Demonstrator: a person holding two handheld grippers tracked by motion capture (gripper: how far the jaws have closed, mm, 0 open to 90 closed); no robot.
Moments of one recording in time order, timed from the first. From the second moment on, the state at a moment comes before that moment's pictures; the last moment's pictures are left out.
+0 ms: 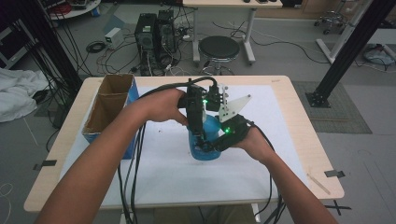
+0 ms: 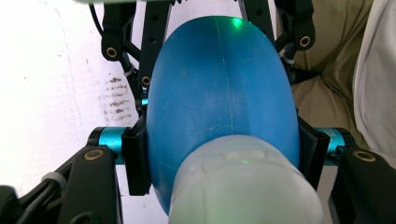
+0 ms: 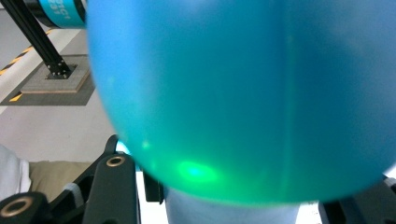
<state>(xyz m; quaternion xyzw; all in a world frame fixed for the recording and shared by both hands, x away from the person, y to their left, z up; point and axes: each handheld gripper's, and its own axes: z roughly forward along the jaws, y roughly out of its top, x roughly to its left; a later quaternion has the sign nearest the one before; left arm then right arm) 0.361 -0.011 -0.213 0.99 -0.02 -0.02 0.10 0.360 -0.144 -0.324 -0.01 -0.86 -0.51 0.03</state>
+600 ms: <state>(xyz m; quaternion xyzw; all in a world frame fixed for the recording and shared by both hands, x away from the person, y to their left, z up) 0.363 -0.007 -0.207 1.00 -0.01 0.00 0.09 0.350 -0.161 -0.316 0.00 -0.90 -0.44 0.00</state>
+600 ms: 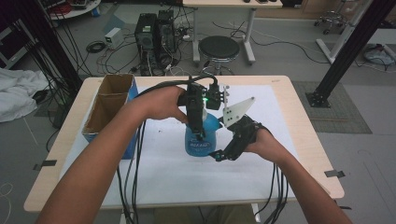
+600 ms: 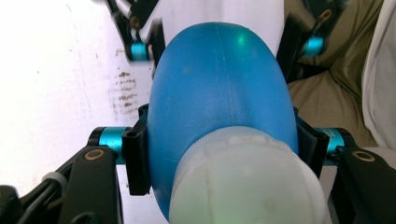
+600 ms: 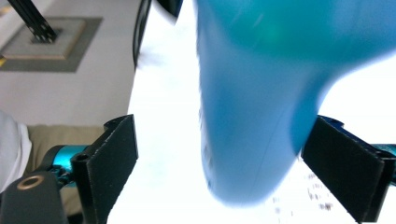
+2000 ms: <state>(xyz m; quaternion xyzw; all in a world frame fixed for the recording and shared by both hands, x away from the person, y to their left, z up) 0.404 0.064 -0.164 0.99 0.12 0.03 0.11 0.400 -0.286 -0.273 -0.15 -0.97 -0.20 -0.07</state>
